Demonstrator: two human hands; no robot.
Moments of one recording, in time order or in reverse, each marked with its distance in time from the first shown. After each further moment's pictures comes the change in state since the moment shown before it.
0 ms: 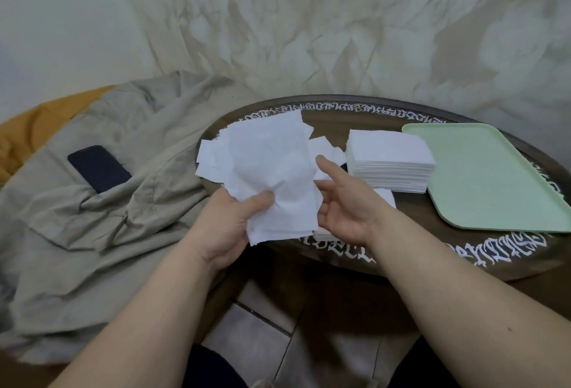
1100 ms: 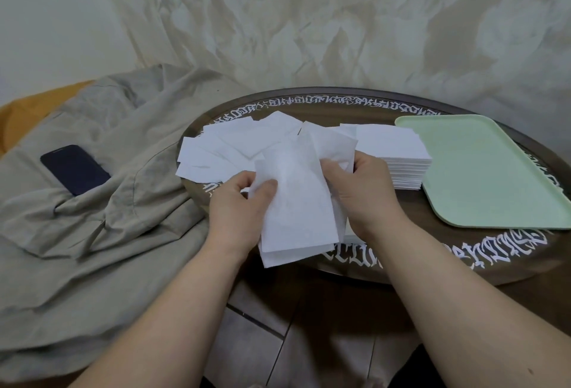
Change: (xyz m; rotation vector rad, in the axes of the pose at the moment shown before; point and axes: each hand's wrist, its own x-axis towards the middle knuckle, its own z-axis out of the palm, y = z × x) left_hand 0.035 -0.032 0.022 0.503 0.341 0.180; right_hand 0.005 -0.008 -0.022 -0.446 0.309 -0.562
